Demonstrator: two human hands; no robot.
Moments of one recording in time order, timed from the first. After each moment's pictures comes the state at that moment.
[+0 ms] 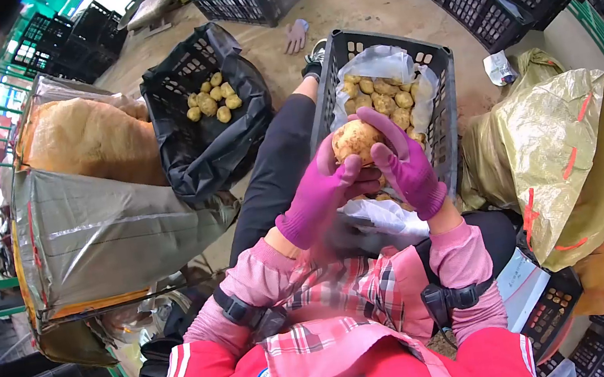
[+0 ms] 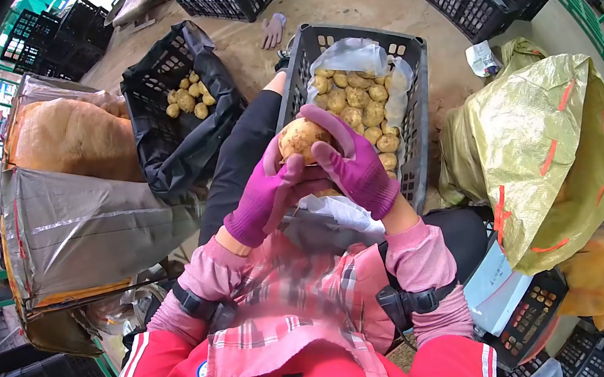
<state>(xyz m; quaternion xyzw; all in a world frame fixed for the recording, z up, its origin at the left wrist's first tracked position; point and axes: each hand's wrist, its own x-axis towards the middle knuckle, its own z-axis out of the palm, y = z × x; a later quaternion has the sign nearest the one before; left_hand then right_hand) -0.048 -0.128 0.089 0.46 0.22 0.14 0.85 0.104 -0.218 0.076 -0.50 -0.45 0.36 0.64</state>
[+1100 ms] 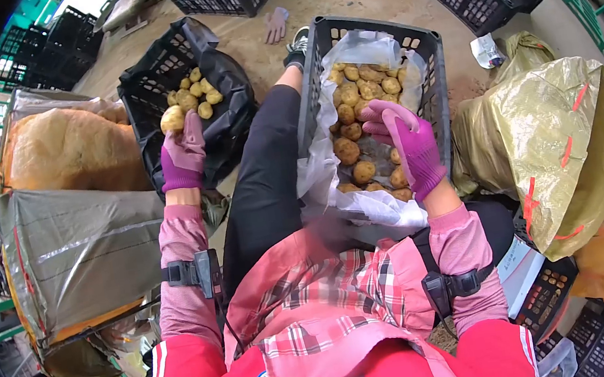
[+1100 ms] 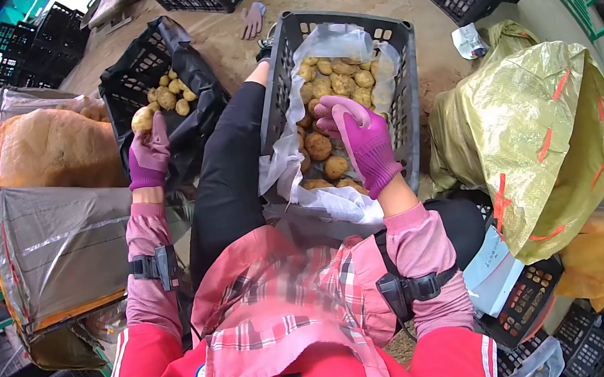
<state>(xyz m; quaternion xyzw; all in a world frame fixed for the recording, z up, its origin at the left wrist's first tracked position) -0.166 0.109 0.000 0.13 0.25 0.45 0.85 0.116 -0.211 0.044 -0.59 -0.23 0.40 0.66</state>
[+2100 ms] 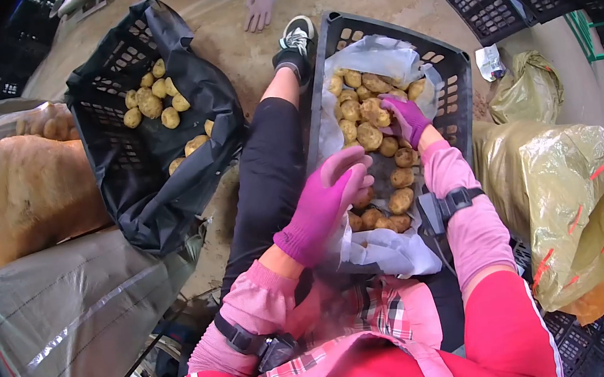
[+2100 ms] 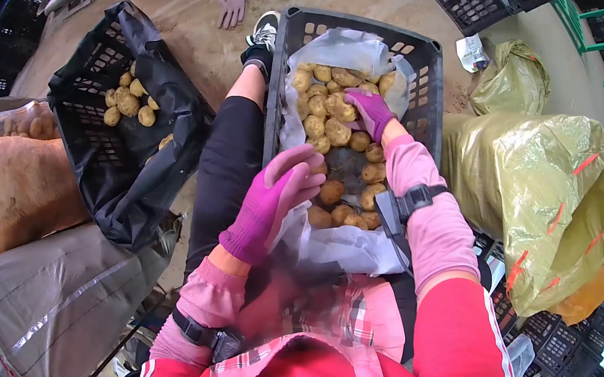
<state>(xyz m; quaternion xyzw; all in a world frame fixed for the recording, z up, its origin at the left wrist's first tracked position) -0.013 -0.034 0.009 0.38 0.30 0.06 0.87 0.264 -0.095 -0.148 -0.69 -0.03 0.50 0.52</state>
